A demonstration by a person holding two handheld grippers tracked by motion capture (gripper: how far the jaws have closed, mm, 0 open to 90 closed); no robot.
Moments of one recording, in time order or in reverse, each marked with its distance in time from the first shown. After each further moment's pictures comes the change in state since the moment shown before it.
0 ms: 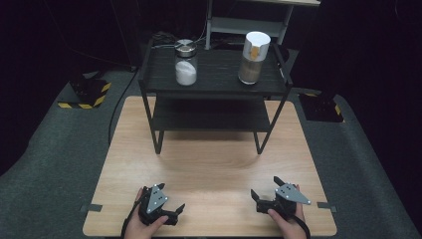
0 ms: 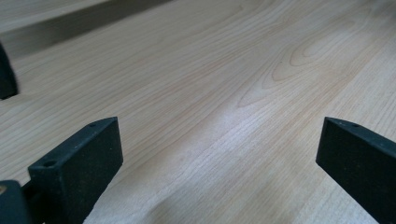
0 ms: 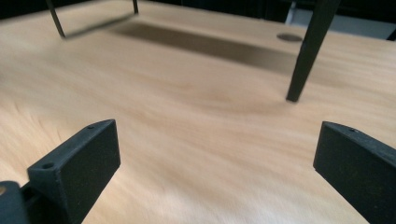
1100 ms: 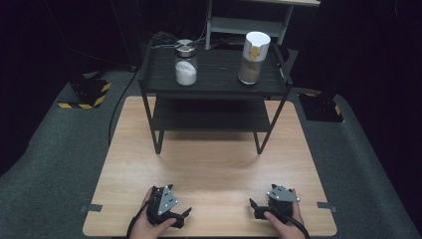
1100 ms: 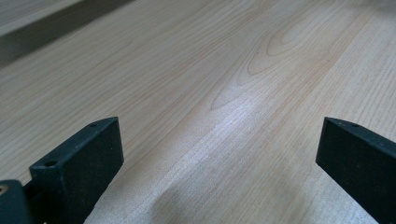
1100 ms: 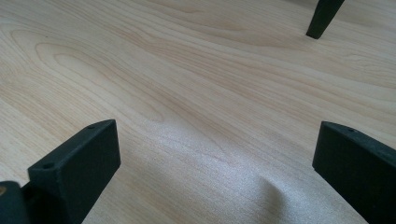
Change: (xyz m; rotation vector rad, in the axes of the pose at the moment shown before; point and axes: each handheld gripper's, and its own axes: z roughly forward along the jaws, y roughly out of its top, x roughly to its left) left arm -0.011 0.012 0.010 0.043 -0.032 0.103; right arm 0.005 0.021 0.011 0.229 0.003 -0.060
